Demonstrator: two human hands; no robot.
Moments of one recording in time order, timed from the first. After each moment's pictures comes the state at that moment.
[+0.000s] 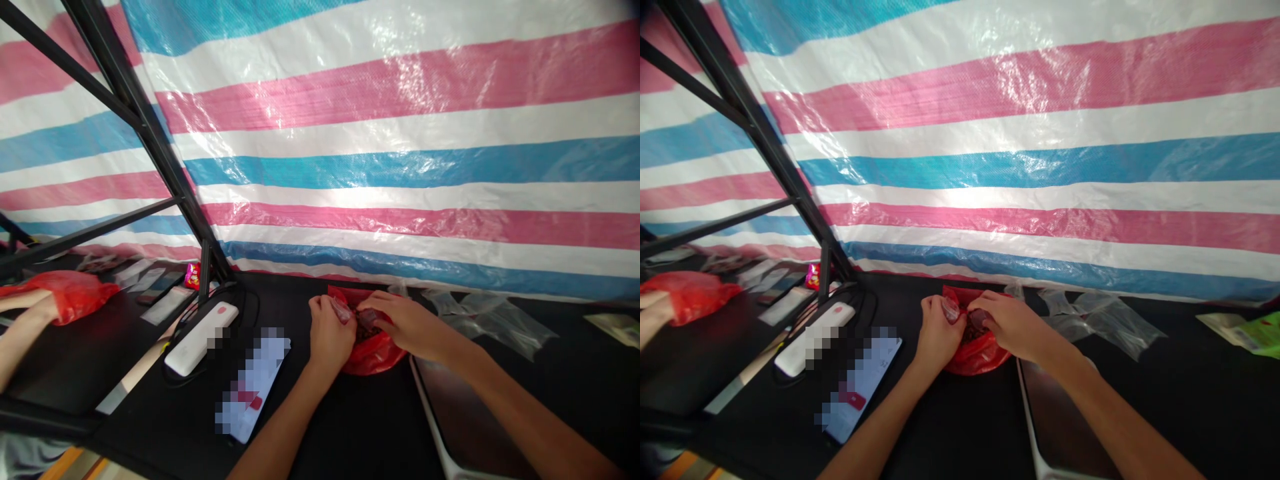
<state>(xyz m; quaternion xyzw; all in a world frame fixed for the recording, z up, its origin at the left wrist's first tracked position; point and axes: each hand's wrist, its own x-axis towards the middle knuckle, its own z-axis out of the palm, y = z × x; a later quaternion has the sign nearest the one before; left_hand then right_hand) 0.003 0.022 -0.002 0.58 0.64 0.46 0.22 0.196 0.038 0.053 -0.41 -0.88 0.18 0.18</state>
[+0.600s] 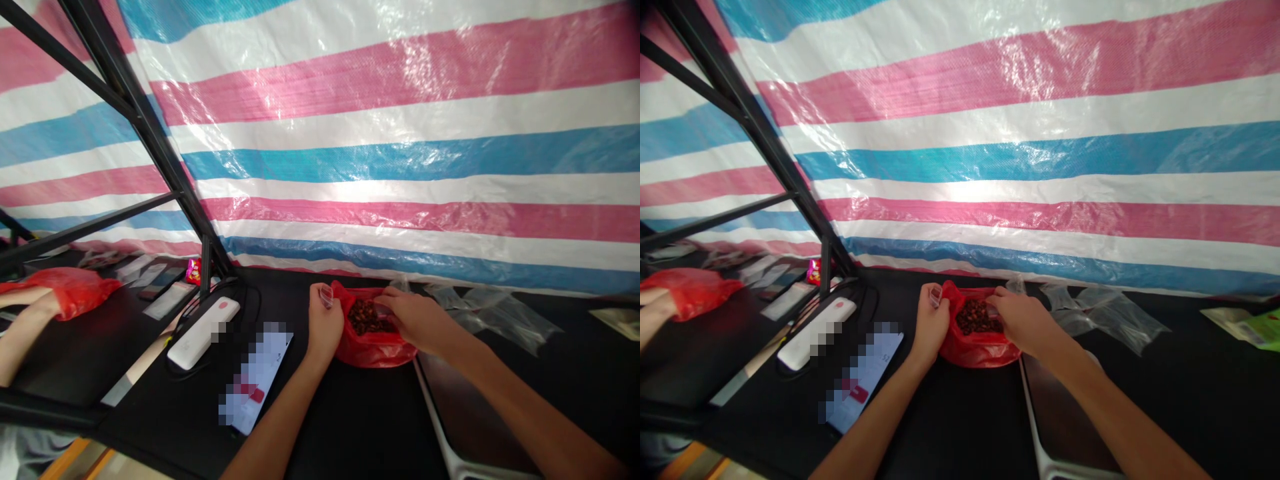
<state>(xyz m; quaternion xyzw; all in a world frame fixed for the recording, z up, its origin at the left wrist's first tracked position) 0.001 0.038 -0.006 0.44 0.53 0.62 0.38 0.202 0.037 0.044 -0.52 -0.85 0.03 0.01</state>
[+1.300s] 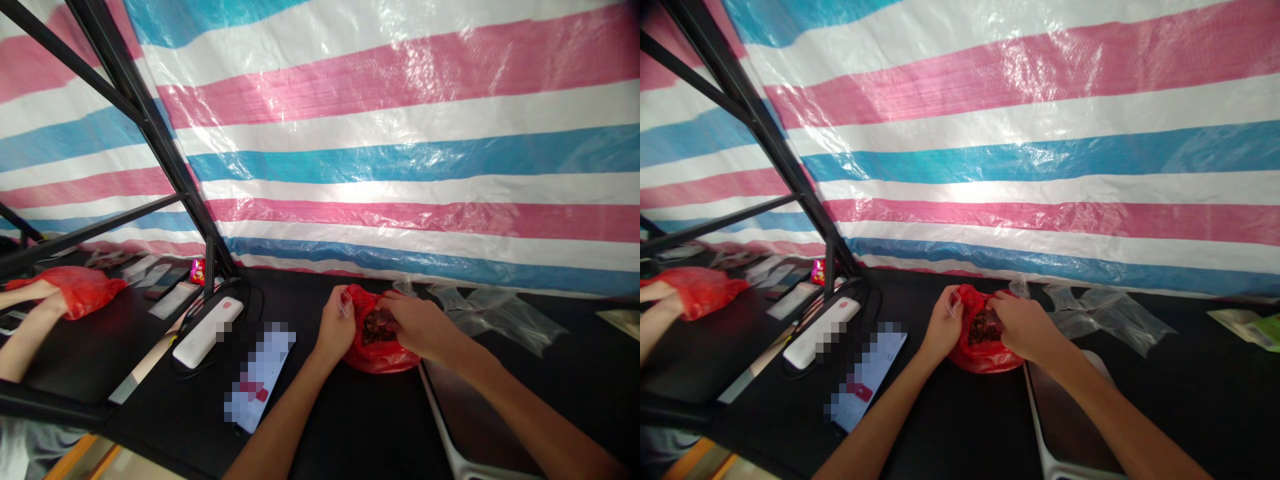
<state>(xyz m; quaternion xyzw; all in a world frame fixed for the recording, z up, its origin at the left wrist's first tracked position) 0.003 0.037 -0.015 0.58 0.46 0.55 0.39 0.193 0.026 0.049 -0.53 -0.84 0.05 0.03</state>
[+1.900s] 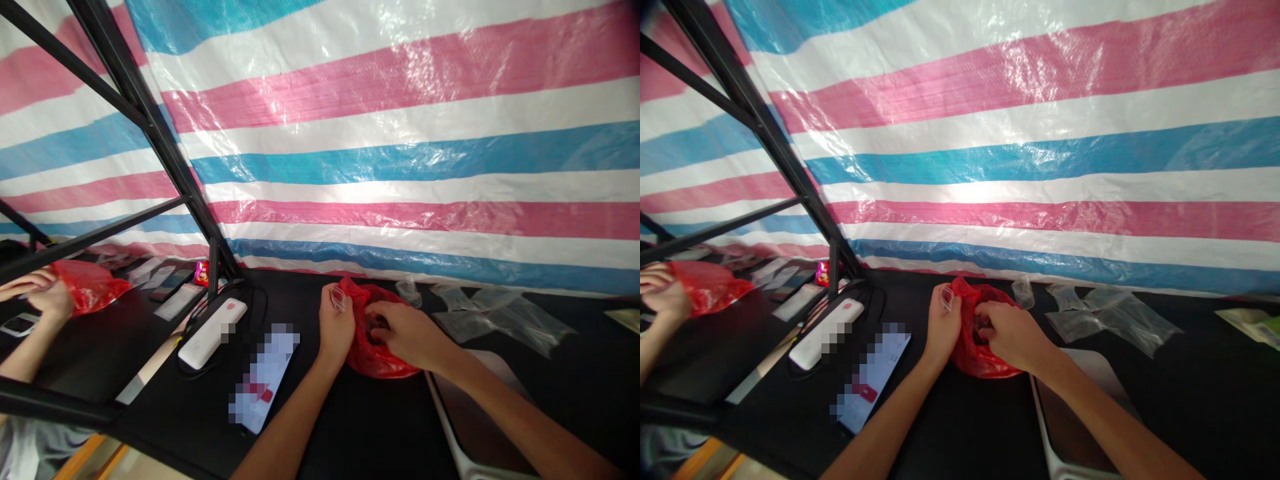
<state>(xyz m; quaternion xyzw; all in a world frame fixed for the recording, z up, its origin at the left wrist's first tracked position) 0.005 0.038 -0.013 0.49 0.49 0.62 0.35 0.169 0.018 0.043 -0.52 -0.82 0.20 0.13</state>
